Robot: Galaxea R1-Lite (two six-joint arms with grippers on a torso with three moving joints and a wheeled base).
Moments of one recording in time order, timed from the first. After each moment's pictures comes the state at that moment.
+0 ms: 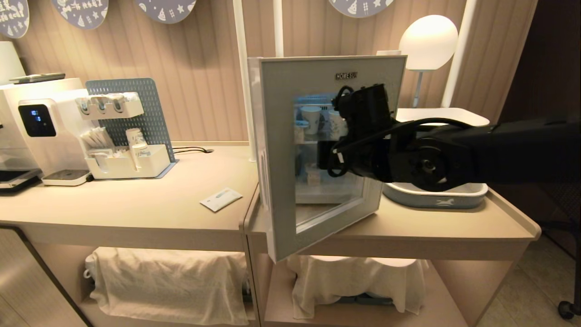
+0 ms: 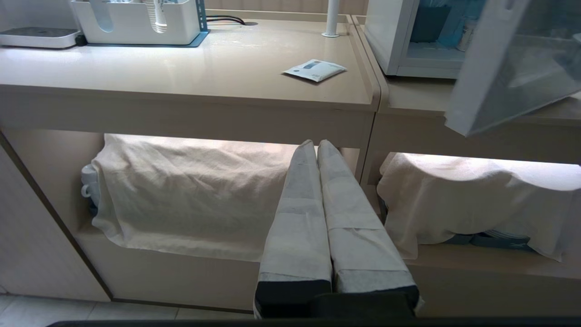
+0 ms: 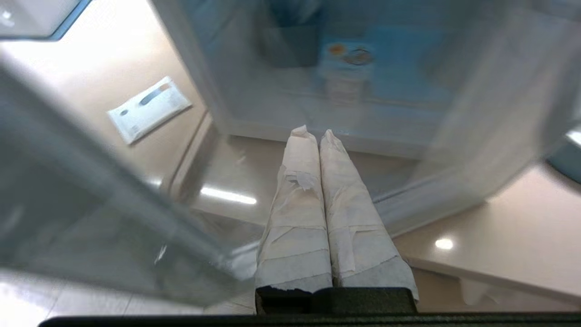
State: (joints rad) left arm 0.00 0.00 0.00 0.00 0.01 -0.04; right arm 0.66 2.08 -1.62 -0.02 -0.39 0.27
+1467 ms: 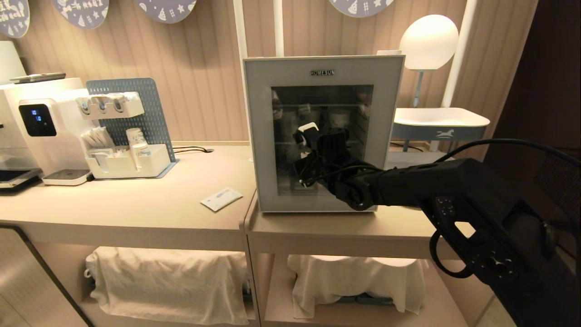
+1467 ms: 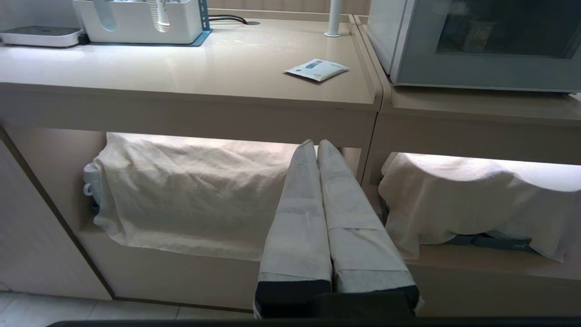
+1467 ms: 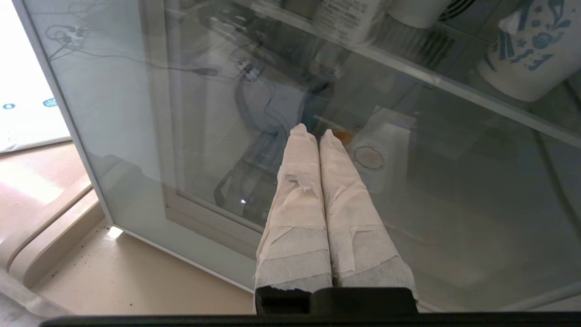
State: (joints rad) left arm 0.00 0.00 0.00 0.00 0.01 -0.04; right arm 0.57 2.54 -1.95 -0.36 -0.30 -0.20
